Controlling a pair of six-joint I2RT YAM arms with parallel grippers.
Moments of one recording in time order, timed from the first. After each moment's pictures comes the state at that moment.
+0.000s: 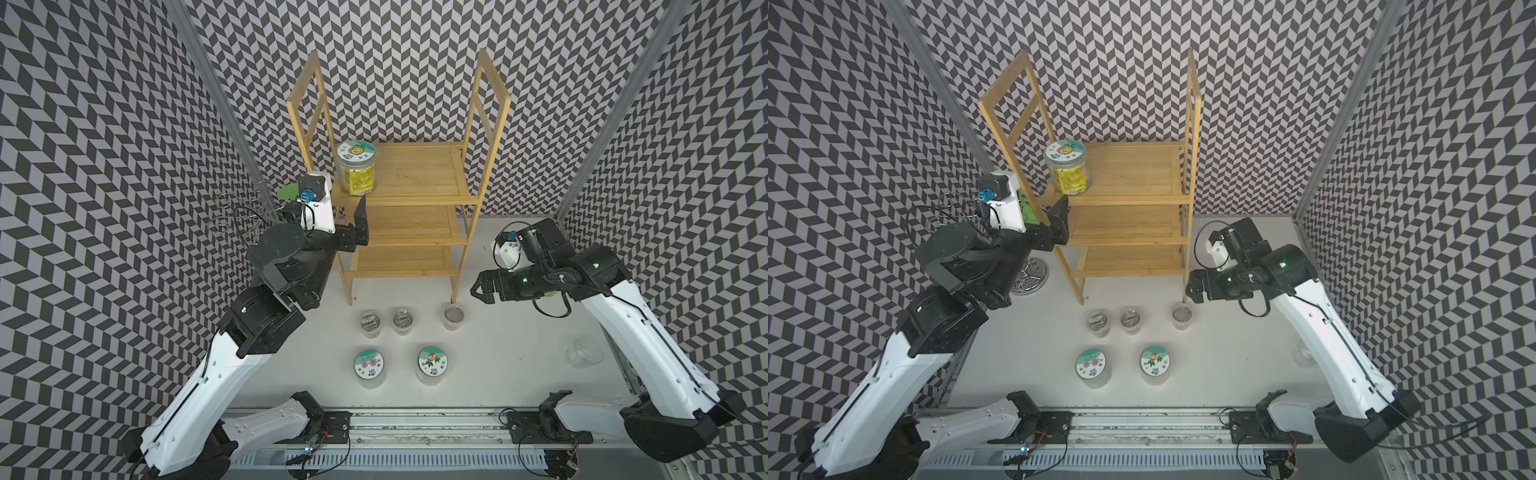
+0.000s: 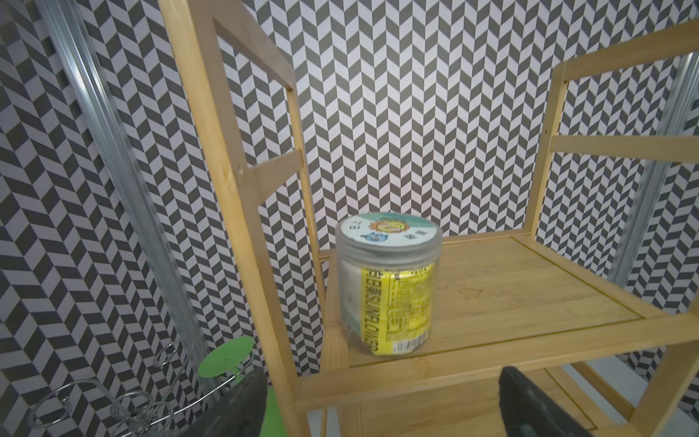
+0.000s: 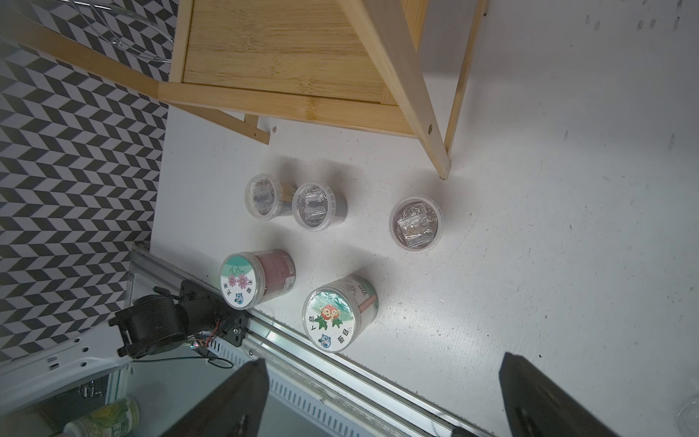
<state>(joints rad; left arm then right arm) -0.74 1.02 1.53 -0.43 -0.58 0.07 0.48 1.29 1.60 -1.35 -0.22 0.34</state>
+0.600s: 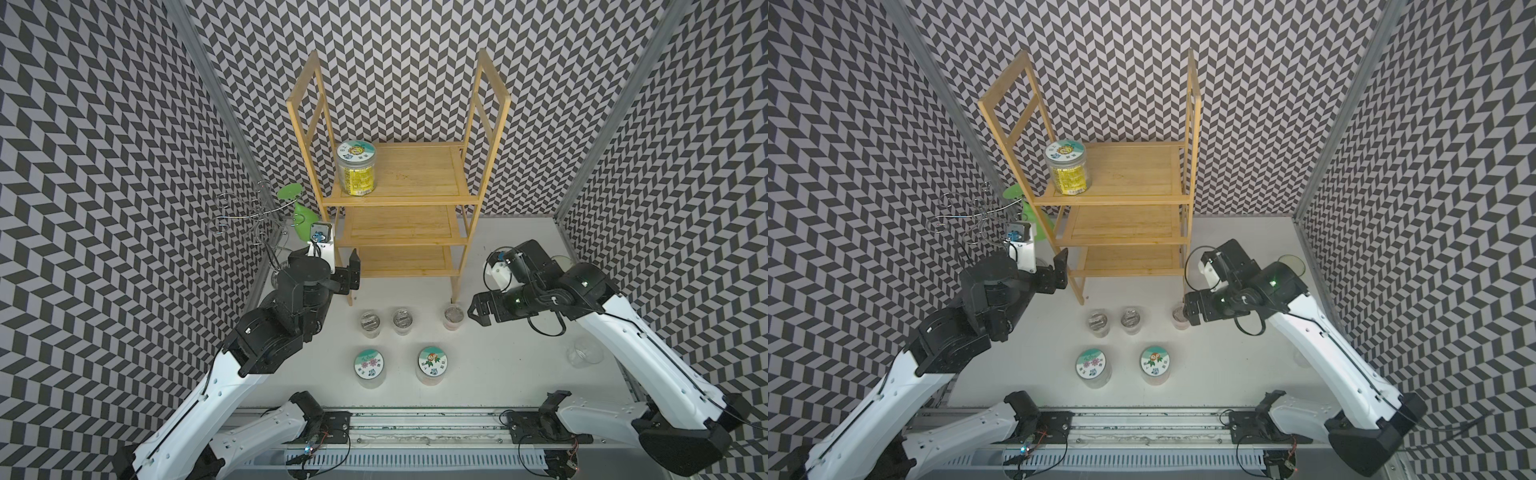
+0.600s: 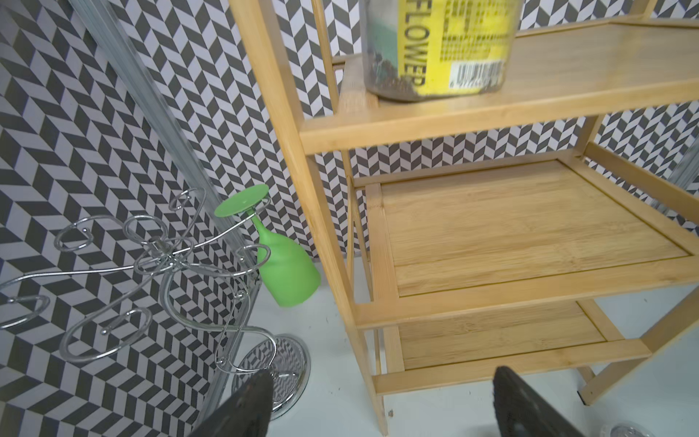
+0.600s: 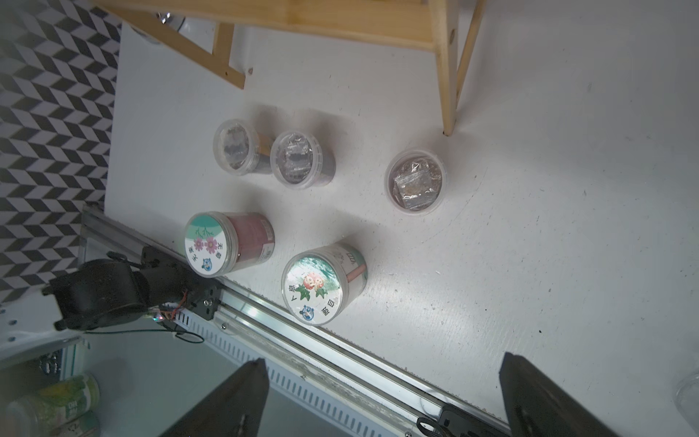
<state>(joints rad) -0.74 0.89 1.28 -0.73 -0.67 -0.15 0.66 1.21 1.42 -1.33 -0.14 0.39</state>
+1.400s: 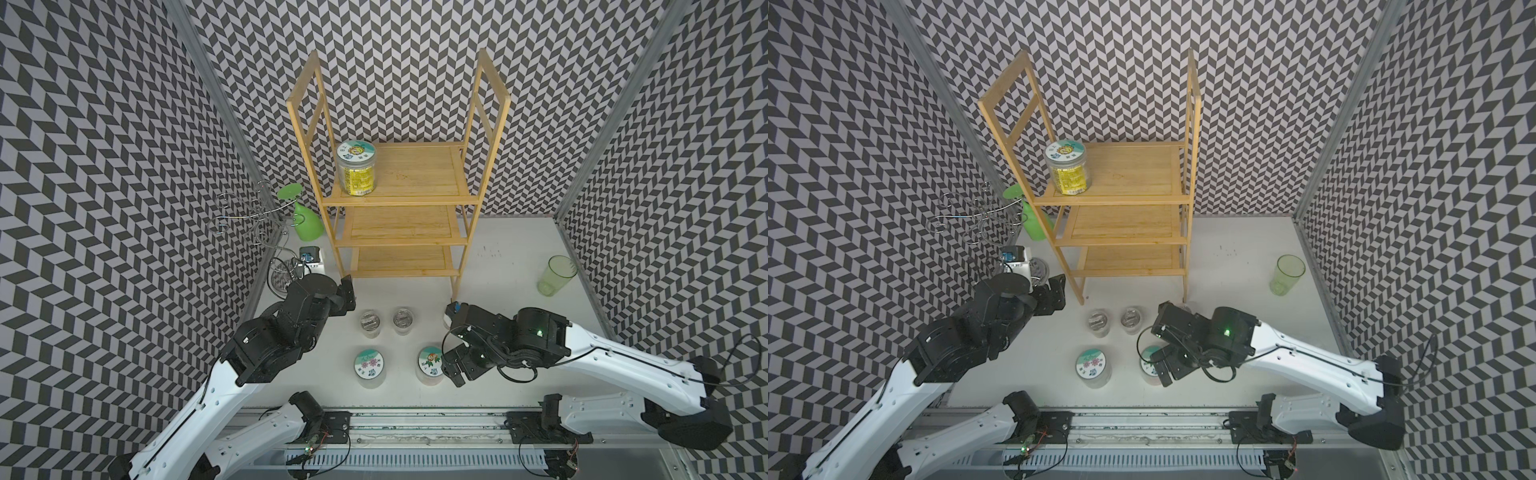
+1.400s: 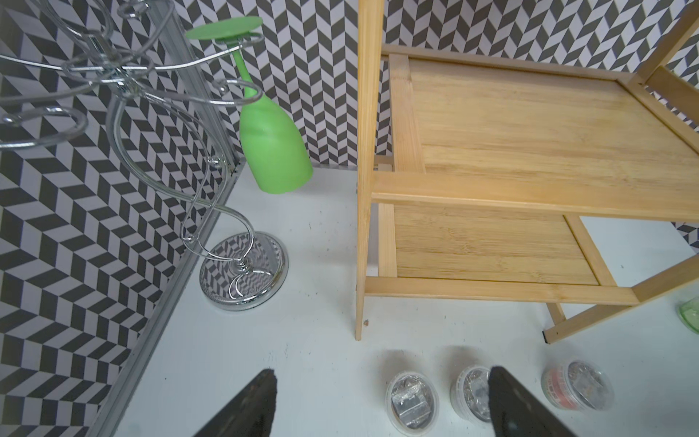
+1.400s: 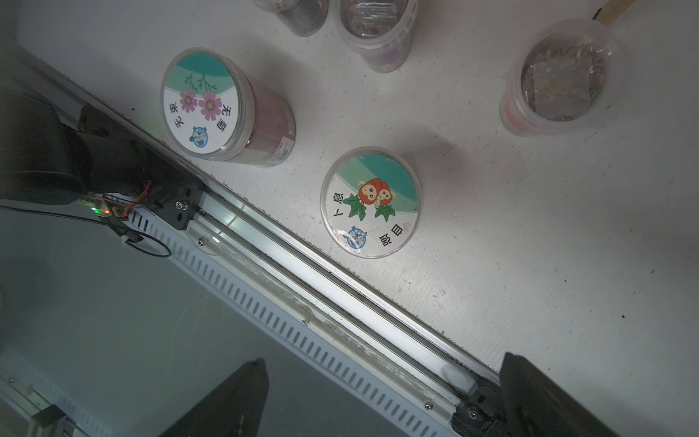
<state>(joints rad) -0.74 0.83 1.20 -0.97 -0.60 -0.49 1.20 1.24 1.27 -1.24 0.05 0.67</state>
